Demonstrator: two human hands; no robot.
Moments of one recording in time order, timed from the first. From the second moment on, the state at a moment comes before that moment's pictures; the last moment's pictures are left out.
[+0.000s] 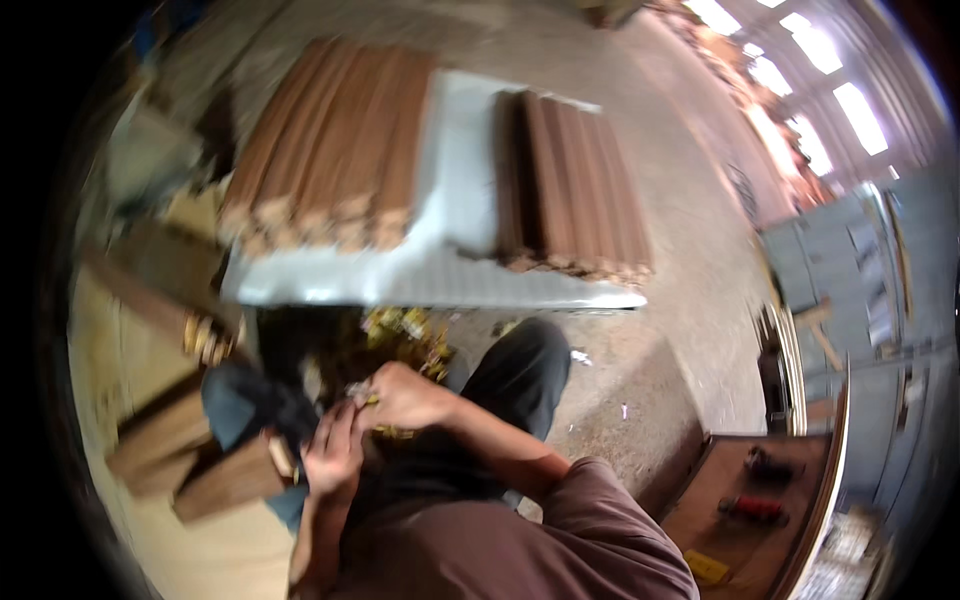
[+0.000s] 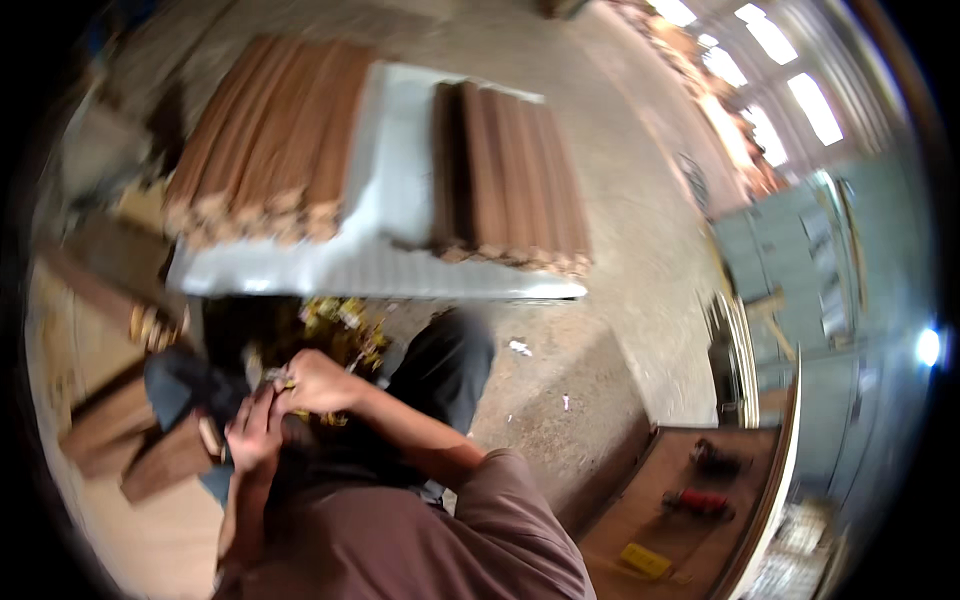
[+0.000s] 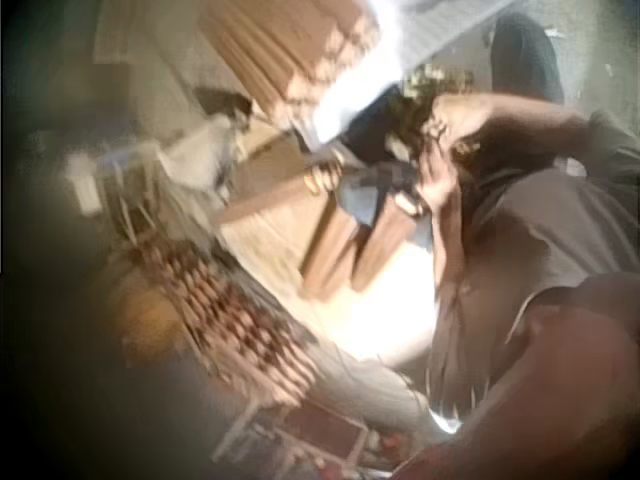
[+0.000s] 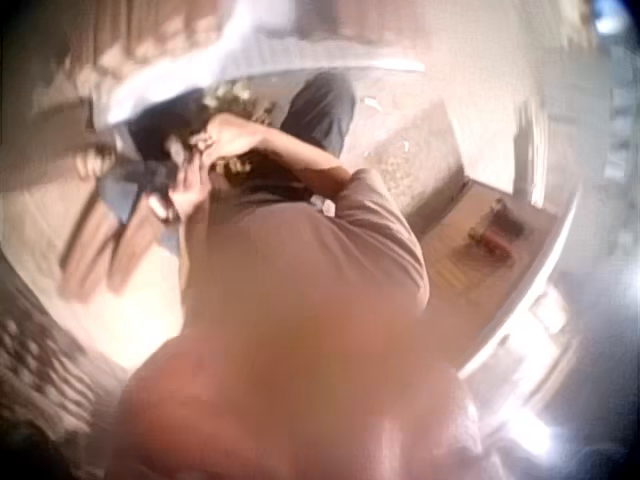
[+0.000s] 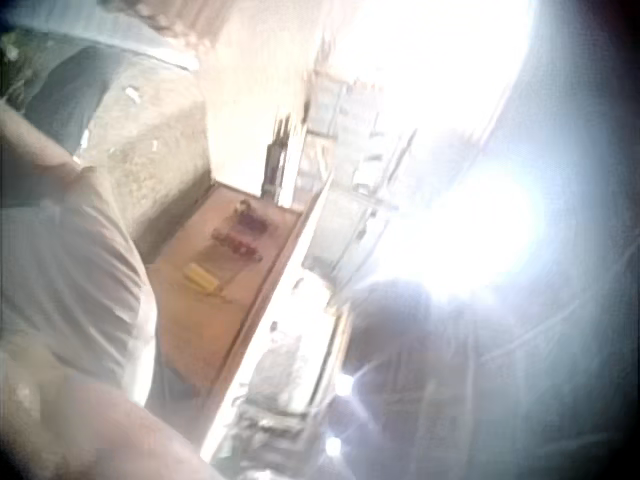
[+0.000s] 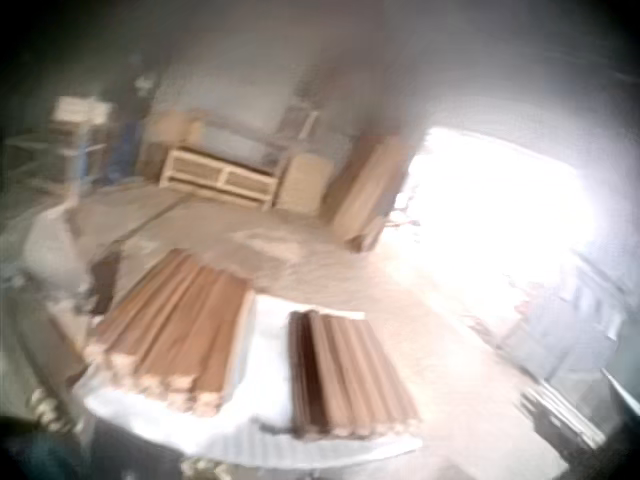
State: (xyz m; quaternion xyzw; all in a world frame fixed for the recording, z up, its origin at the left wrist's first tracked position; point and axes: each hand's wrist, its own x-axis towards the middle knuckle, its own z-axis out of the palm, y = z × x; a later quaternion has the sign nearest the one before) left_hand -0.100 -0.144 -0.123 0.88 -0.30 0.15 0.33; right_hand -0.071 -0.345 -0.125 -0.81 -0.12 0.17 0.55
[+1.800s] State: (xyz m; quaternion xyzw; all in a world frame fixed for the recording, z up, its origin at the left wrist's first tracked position) left_hand -0.161 0.173 -0.195 0.99 -0.08 0.10 0.10; right_hand -0.121 -0.210 -0.110 -0.69 0.04 0.22 0.68
